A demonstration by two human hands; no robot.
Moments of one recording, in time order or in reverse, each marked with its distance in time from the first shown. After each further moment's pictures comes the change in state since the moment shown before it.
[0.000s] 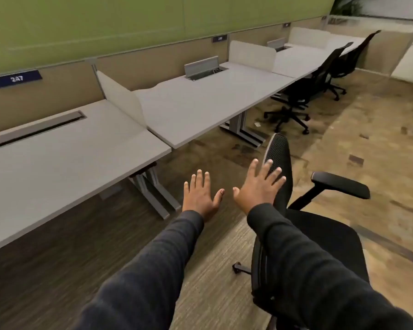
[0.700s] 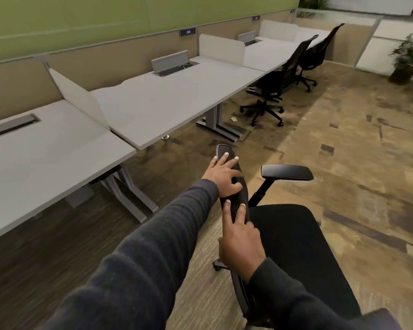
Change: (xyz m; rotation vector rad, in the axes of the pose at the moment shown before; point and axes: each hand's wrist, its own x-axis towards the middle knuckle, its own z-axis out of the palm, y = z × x) left_hand 0.083 0.152 0.020 0.175 -0.190 0.500; right_hand -0.078 0.097 0.020 0.117 -0.239 -0.241
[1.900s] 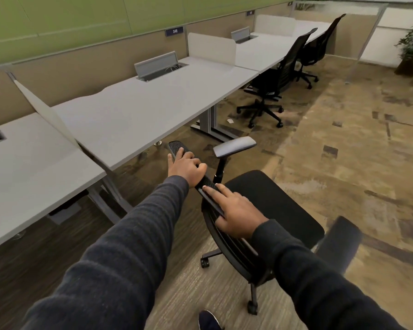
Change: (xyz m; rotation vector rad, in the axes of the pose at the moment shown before) left_hand 0.149 -0.062 -0.004 -0.113 0.047 -0.445; right_hand 0.200 0.123 -0.056 0.171 -0.062 -0.366
